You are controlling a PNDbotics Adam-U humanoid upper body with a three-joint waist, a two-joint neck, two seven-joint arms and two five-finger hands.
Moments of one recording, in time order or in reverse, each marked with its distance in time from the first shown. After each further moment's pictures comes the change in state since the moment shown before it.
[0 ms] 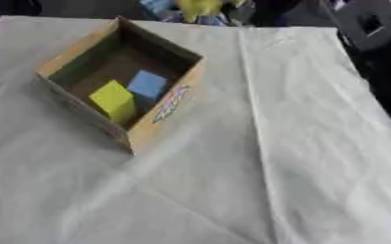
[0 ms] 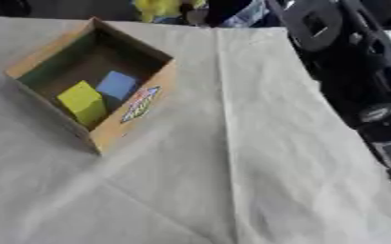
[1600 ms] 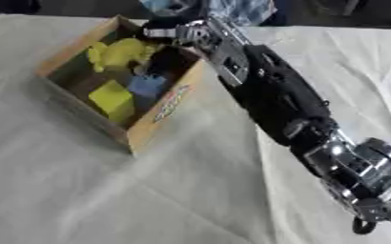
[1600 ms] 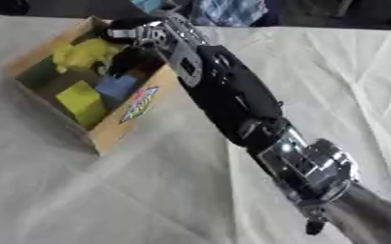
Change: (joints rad) left arm -0.015 -0.017 -0.010 0.000 0.014 -0.005 -0.009; right arm -0.075 0.344 0.031 0.386 0.309 -0.175 0.007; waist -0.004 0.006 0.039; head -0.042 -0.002
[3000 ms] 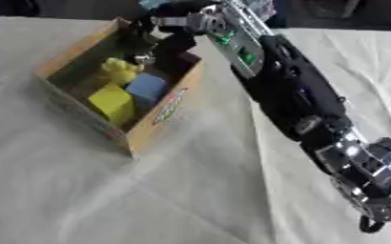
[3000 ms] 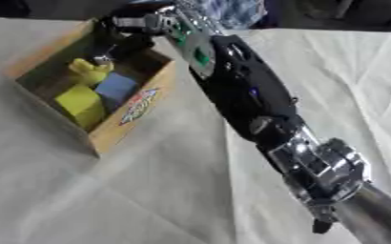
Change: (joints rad) left arm 0.002 0.000 -0.001 0.000 -0.001 0.003 0.001; right arm 0.018 -0.091 -0.039 -0.179 -0.103 -0.025 0.020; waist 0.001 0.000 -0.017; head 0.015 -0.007
